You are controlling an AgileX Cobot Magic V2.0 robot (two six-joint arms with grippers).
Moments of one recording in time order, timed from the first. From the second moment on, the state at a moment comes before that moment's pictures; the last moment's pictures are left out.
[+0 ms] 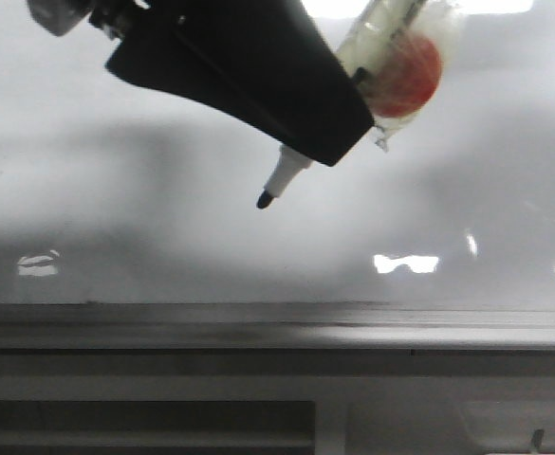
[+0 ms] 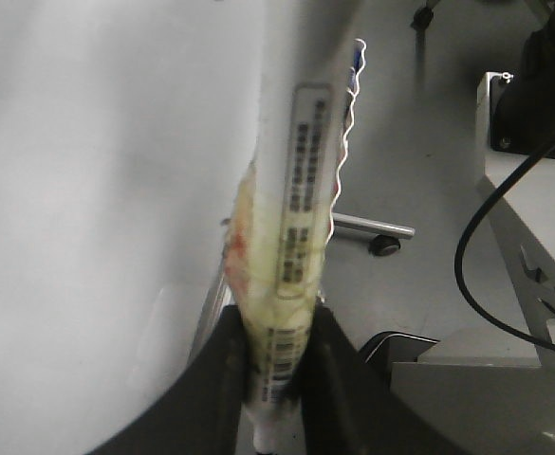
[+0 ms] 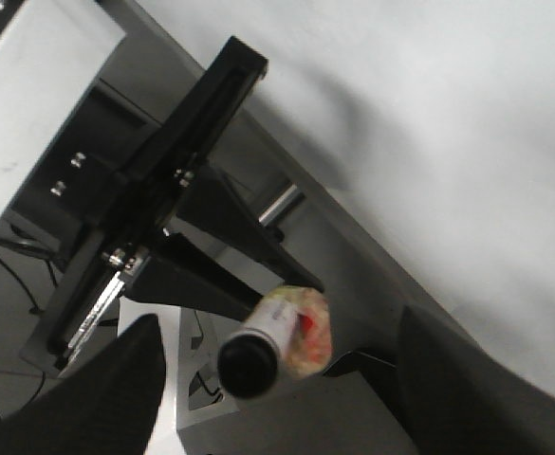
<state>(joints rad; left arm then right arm) -0.90 1.29 -0.97 -0.63 0.62 0.87 0.20 1.08 -1.03 0.94 1.21 -0.72</state>
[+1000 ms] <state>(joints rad) -0.90 1.32 -1.04 -0.55 0.67 0.84 0.28 1.22 -1.05 0.90 1.20 -0.81</state>
